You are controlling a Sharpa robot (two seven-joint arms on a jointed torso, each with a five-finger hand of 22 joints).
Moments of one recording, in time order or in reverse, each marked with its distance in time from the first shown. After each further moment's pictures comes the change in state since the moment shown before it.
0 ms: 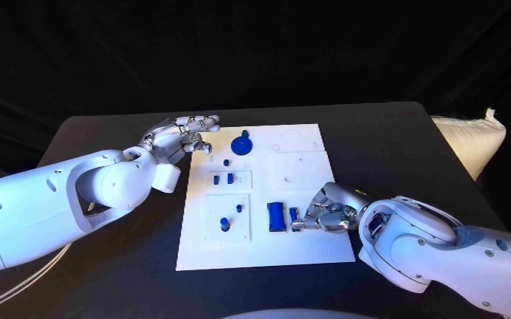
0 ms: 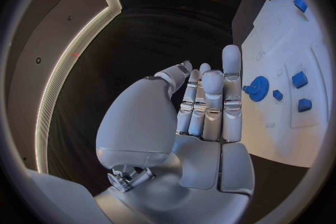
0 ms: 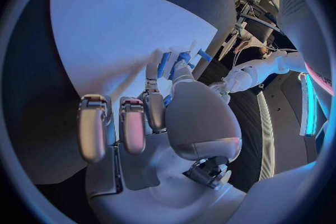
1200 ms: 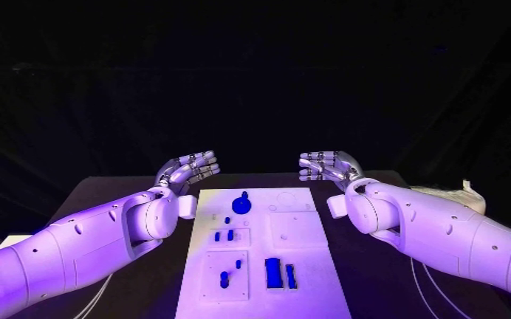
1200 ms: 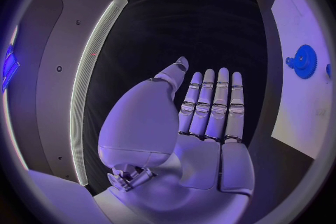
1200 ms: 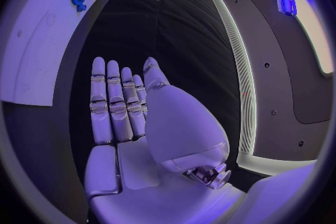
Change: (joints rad) left arm -0.059 0.267 0.004 -0.400 0.085 -0.106 0.177; left_hand 0.013 0.042 -0.183 -0.014 -0.058 -0.037 0.023 -0.066 -0.002 -0.061 0.064 -0.172 -0.047 -0.328 0.136 -0.881 -0.518 0.000 -0.475 0.157 -0.494 -0.429; right arm 0.150 0.364 0.029 -0.796 1.168 -0.020 0.922; right_hand 0.351 0.087 0.054 -0.150 -0.041 -0.218 0.149 -0.153 -0.296 -0.392 0.192 -1.181 -1.233 -0.319 0.216 -1.479 -1.136 0.141 -0.377 0.213 -1.406 -1.076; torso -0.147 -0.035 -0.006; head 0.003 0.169
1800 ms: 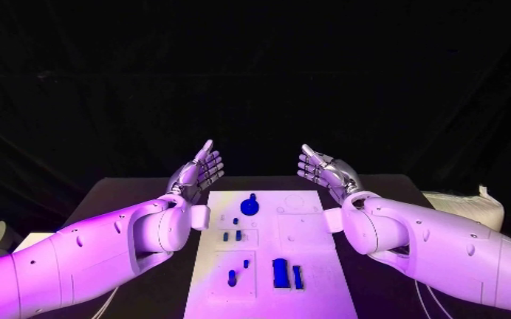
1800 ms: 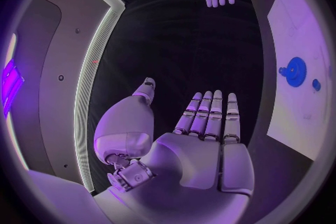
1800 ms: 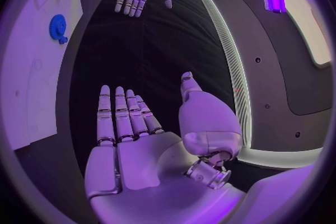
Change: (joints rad) left arm -0.053 -0.068 0.031 0.230 -0.073 -0.186 0.000; left_hand -0.696 0.062 -0.138 0.003 -0.053 -0.515 -0.102 -0.062 -0.062 -0.532 -0.114 -0.111 -0.058 -0.485 -0.115 -0.133 -0.093 -0.062 -0.400 -0.138 -0.060 -0.226; right arm -0.022 -0.072 -0.035 0.290 0.085 -0.184 0.065; right_hand -0.798 -0.065 0.093 -0.093 -0.086 -0.494 -0.110 -0.060 -0.117 -0.557 -0.115 -0.056 -0.106 -0.592 -0.099 -0.060 -0.121 -0.070 -0.564 -0.111 -0.060 -0.122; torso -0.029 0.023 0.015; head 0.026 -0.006
